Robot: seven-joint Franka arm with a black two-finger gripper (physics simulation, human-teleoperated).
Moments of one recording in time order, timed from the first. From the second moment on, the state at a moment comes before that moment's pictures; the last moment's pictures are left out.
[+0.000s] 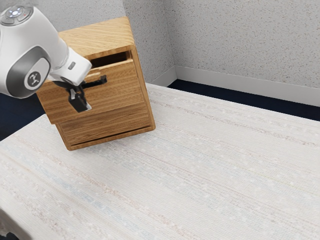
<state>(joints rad) -0.12 -0.14 0.38 -1.80 0.29 2.15 0.88</state>
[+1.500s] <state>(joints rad) -0.29 -0.54 0.39 -2.14 0.36 2.08 0.88</state>
